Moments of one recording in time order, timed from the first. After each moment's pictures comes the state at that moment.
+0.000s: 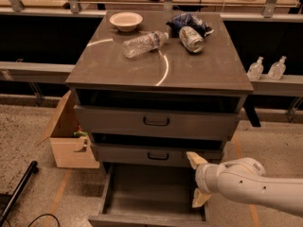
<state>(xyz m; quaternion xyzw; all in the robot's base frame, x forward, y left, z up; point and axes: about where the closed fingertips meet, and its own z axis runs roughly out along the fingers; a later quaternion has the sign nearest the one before) 0.492 -0.156 0.503 -0.72 0.64 -0.06 0.28</state>
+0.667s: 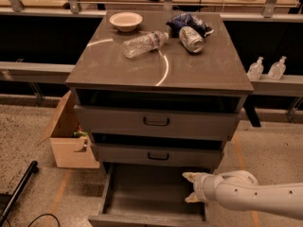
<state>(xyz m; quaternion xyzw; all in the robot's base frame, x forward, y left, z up) 0.495 -0.157 0.430 -0.72 0.63 -0.04 0.30</state>
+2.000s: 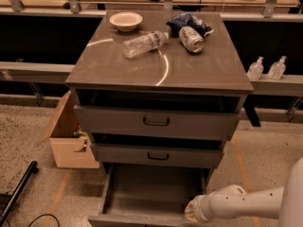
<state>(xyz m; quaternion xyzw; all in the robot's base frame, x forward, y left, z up) 0.431 -0.165 0.313 -0.73 0.66 0.05 0.20</state>
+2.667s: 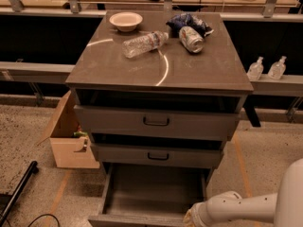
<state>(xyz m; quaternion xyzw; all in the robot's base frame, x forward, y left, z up) 0.409 -0.160 0.268 -0.74 0.65 0.09 0.17</state>
